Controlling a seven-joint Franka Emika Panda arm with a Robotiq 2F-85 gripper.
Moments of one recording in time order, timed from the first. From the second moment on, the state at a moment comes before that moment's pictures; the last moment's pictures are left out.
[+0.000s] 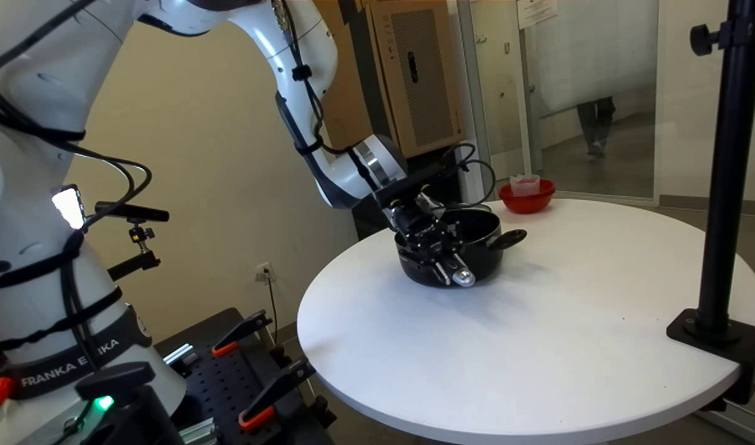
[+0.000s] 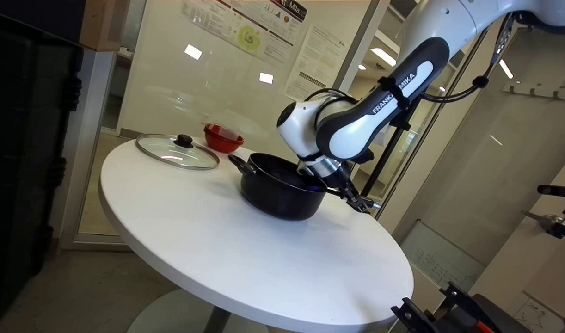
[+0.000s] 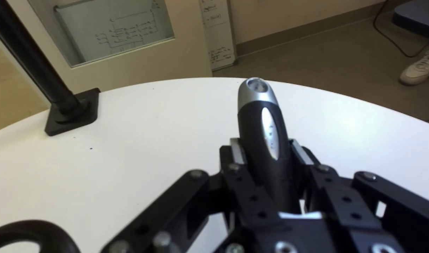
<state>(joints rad) -0.03 0.73 0.13 -1.93 -1.09 1.74 -0.20</state>
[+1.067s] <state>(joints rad) -0.02 0.69 0.09 -1.76 -0.80 1.71 -0.21</state>
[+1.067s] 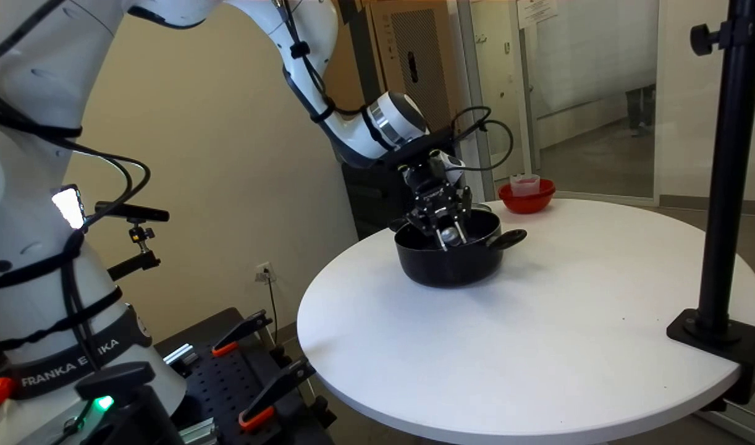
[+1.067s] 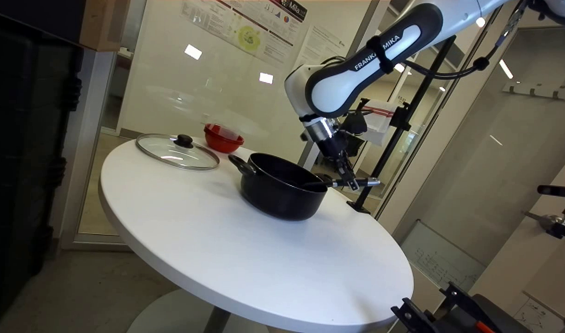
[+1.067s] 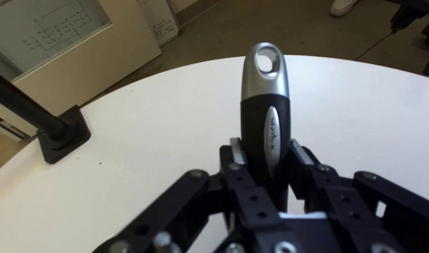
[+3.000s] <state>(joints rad) 0.20 0.49 0.11 -2.15 -1.63 1.56 0.57</state>
